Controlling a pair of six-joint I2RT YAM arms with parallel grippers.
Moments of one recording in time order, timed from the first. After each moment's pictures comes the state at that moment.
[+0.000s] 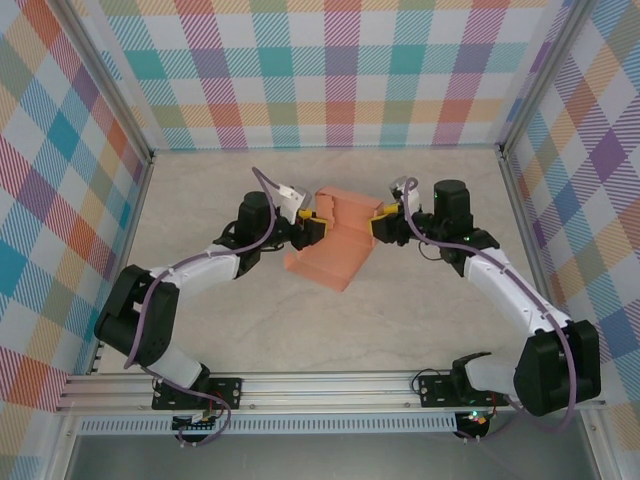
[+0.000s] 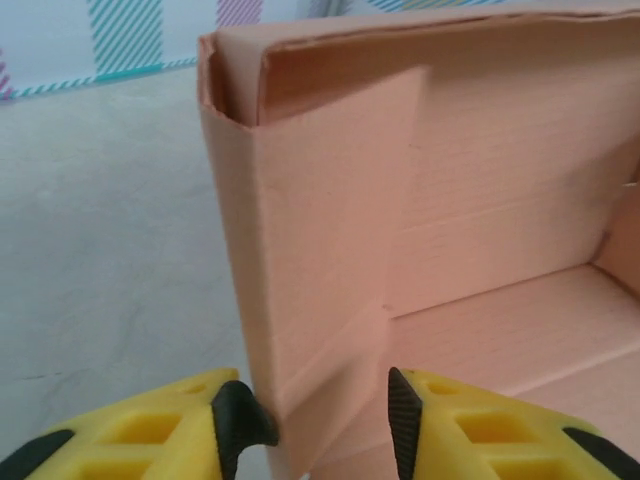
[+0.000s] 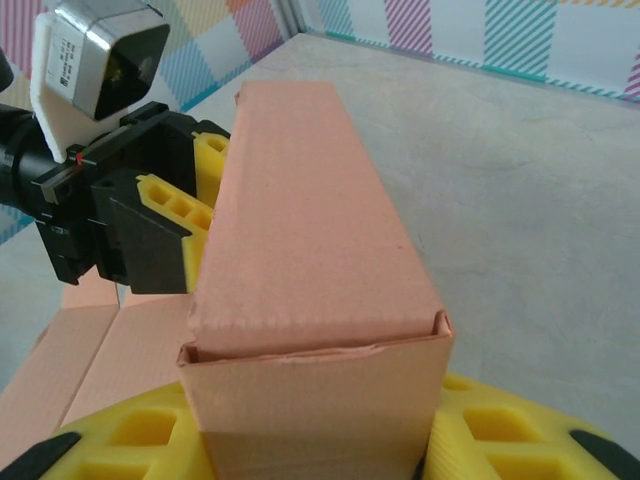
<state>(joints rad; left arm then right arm) -0.49 1.57 0.88 0.32 0.45 -0.11 0.32 1.24 0.91 -0.17 -0.60 -0.02</state>
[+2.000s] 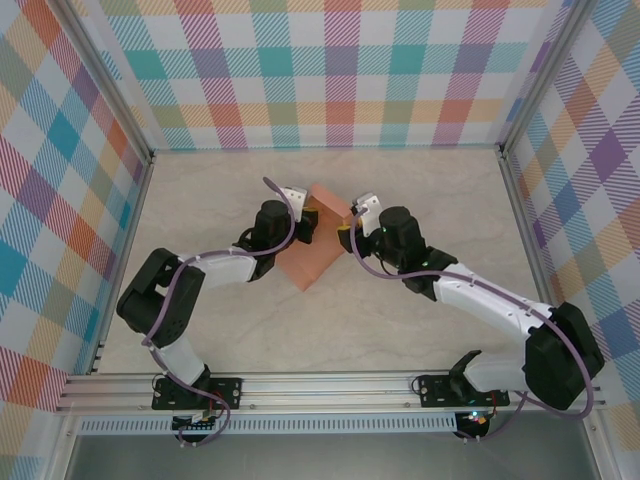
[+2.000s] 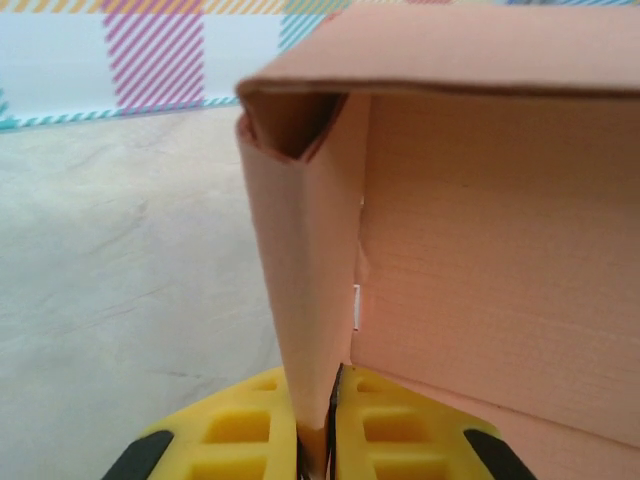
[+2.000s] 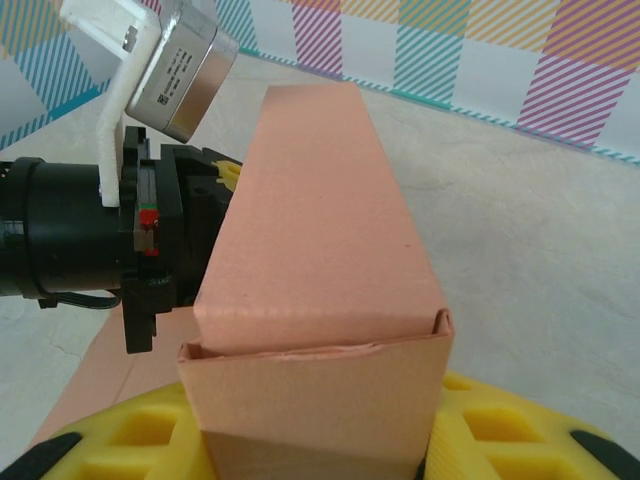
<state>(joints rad) -0.54 1.74 0.87 0.55 0.12 -0.18 0.70 1.27 0.82 0.05 0.01 0.08</state>
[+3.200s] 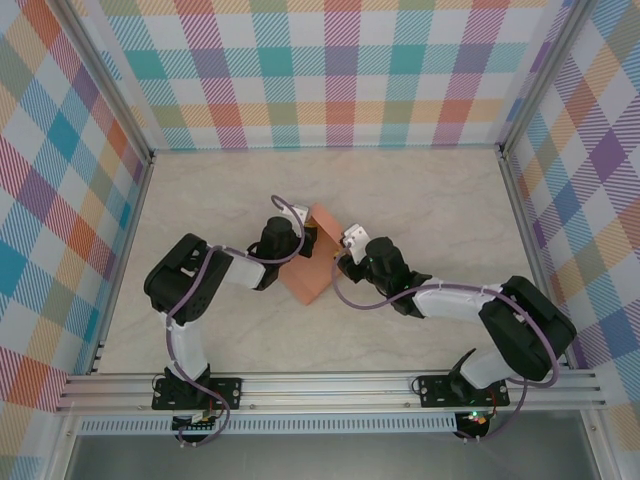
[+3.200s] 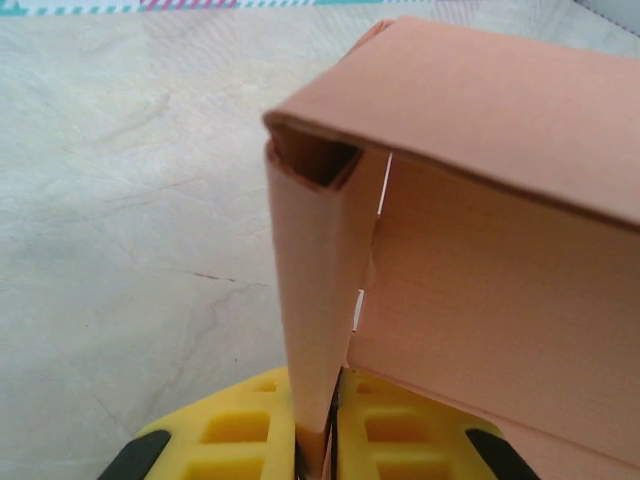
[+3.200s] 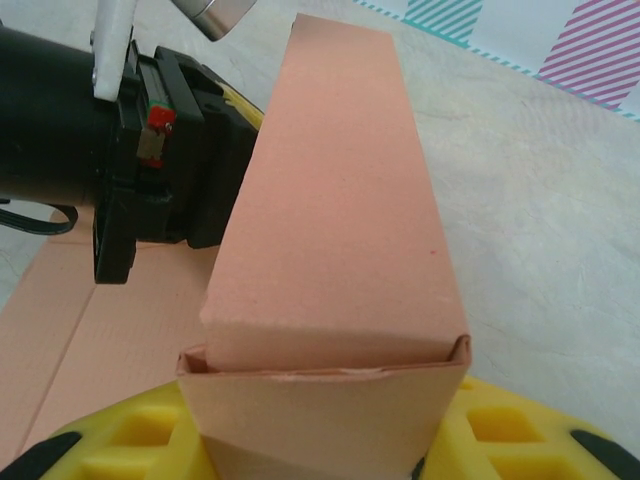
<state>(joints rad) -0.55 1.92 0.79 0.76 0.01 -0.17 0.76 1.47 0.58 0.45 0.11 -0.07</state>
